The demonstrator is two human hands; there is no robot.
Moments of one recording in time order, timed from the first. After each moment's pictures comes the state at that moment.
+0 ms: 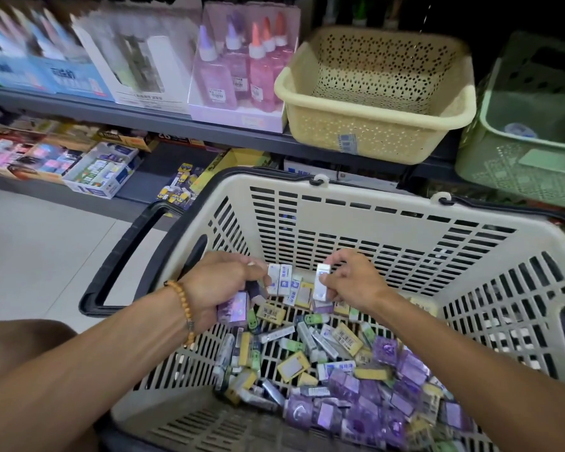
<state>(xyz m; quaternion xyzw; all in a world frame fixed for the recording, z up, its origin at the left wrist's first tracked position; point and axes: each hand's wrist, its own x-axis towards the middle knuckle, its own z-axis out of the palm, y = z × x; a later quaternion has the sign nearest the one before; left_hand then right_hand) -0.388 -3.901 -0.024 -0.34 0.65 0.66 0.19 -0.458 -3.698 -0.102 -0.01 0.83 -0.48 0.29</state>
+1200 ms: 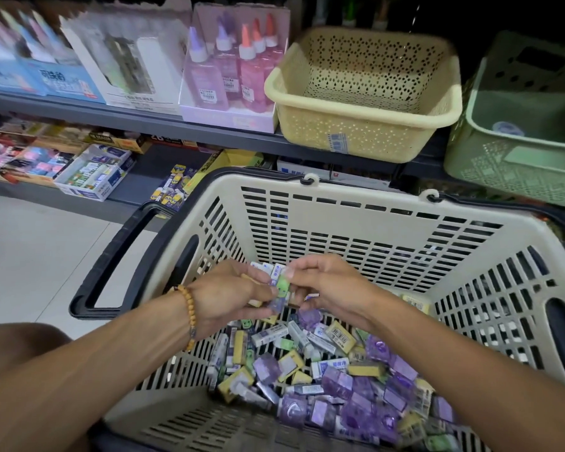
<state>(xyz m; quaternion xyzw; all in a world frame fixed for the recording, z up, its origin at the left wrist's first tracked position) -0.387 -3.886 -0.026 -0.31 0.64 0.65 0.26 -0.440 -3.716 -0.076 -0.02 0.65 -0.64 0.40</state>
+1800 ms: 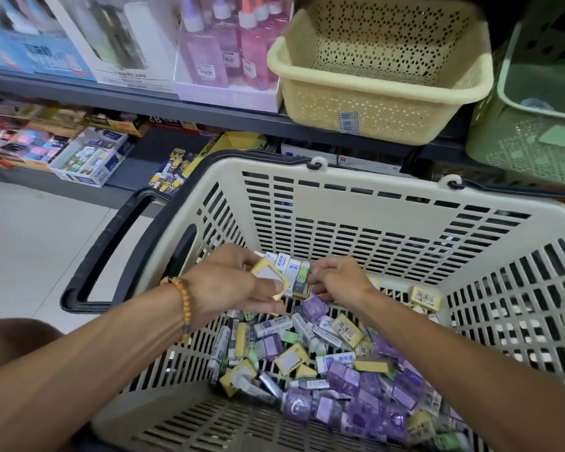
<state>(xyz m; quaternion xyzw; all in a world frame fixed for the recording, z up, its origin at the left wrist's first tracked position) -0.391 -3.890 -0.023 -0.28 0.65 0.64 0.30 -0.453 -3.711 -0.135 0.09 0.77 -0.54 0.33</state>
